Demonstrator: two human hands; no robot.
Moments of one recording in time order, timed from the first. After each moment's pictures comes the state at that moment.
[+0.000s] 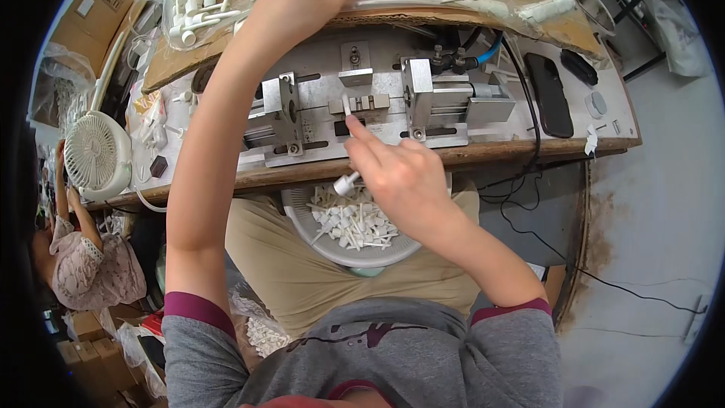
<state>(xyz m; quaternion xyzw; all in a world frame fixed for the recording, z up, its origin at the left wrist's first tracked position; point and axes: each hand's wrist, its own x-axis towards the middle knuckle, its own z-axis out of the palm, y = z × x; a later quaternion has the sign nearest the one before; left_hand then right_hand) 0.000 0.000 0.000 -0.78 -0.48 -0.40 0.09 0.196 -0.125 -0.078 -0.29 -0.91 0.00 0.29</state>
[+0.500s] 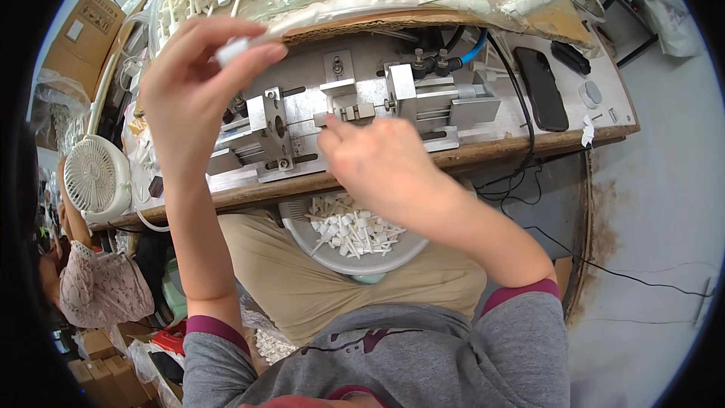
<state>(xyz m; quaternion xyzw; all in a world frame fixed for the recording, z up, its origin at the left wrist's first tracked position) -0.014 -0.105 0.027 -0.70 -0.50 -0.51 -0.02 0.190 -0.100 -0.046 -0.27 -0.94 0.05 0.21</state>
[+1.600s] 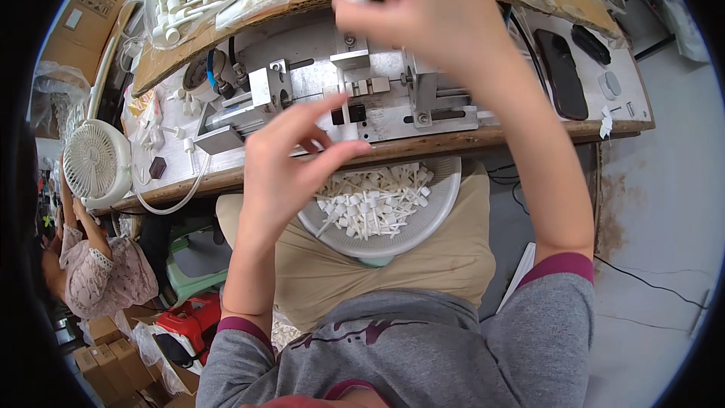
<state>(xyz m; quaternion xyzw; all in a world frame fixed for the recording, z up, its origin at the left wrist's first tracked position) 0.021 -0.159 -0.055 -0.69 -0.55 -0.43 -0.19 0.188 -0.023 0.007 -0.29 -0.84 0.15 0.44</state>
